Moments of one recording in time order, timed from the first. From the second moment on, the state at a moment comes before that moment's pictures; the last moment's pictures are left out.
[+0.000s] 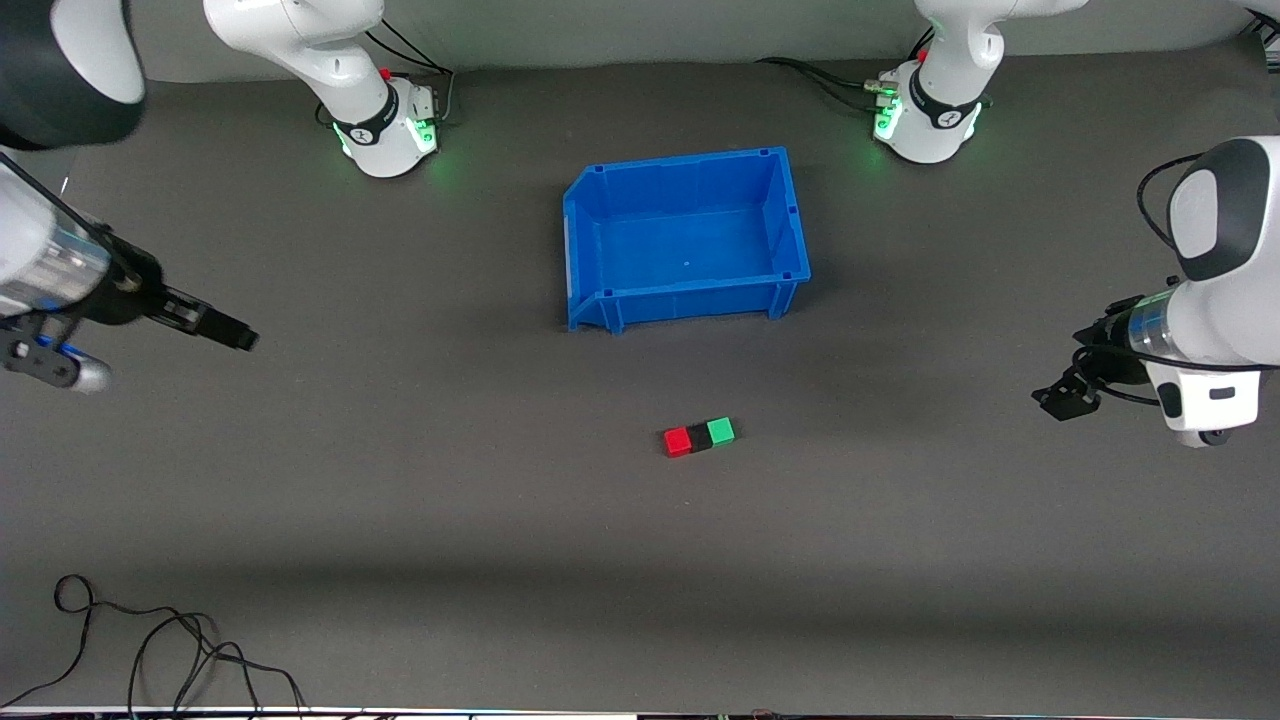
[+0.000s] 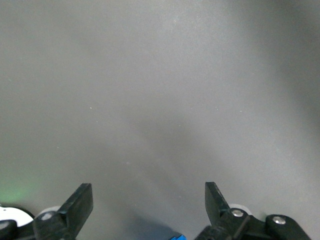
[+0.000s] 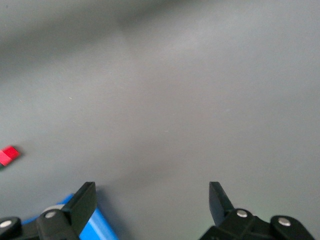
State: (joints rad) left arm 0.03 0.21 -0.08 -1.66 0.00 1.73 -0.91; right arm 0.13 0.08 -0.08 -1.53 0.03 1.55 0.41
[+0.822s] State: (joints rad) left arm 0.06 0.10 -0.07 -1.60 0.03 1.55 -0.28; right arm 0.05 0.03 -0.08 -1.53 0.02 1.51 0.06
